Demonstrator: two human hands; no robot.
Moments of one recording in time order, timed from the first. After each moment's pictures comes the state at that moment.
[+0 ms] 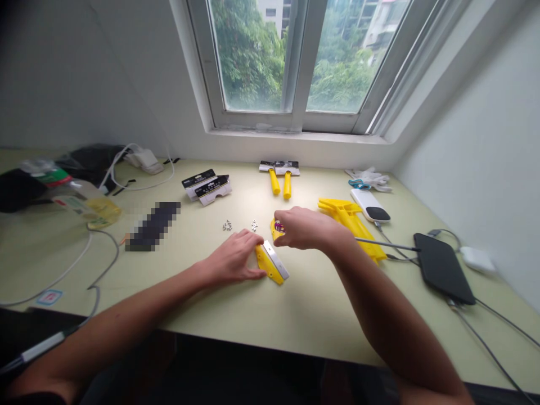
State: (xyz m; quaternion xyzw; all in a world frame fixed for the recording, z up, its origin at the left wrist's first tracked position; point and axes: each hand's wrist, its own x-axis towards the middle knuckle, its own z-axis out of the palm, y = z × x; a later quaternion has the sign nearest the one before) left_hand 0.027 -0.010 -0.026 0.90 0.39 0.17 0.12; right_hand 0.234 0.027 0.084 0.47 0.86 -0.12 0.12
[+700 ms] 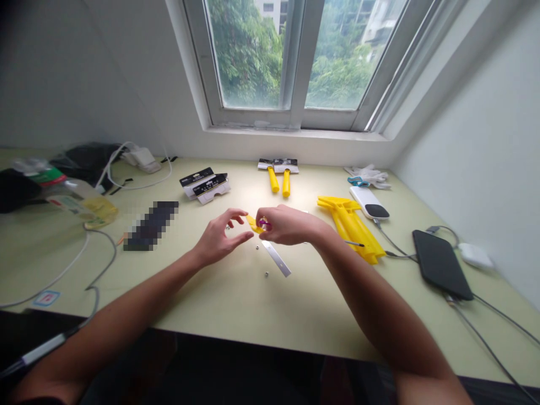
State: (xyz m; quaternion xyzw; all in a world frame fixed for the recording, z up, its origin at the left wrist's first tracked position) left_hand 0.005 0.008 -0.015 0.78 0.44 0.39 0.20; right_hand 0.218 0.036 0.070 0.42 0.88 -0.20 0.04
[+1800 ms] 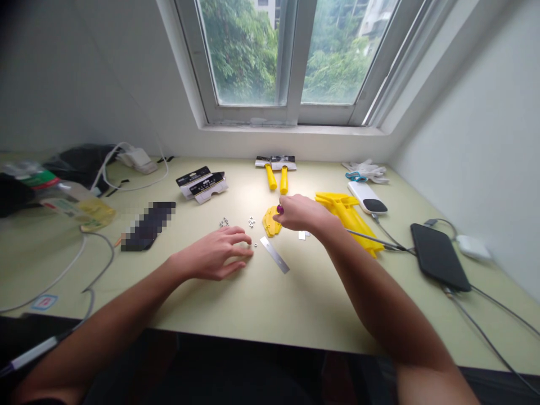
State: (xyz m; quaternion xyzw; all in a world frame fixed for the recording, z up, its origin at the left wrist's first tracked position) left_hand -0.006 -0.008 0.005 0.96 0.25 0.09 0.07; right_hand 0.236 0.052 0.063 0.58 0.80 -0.10 0.09
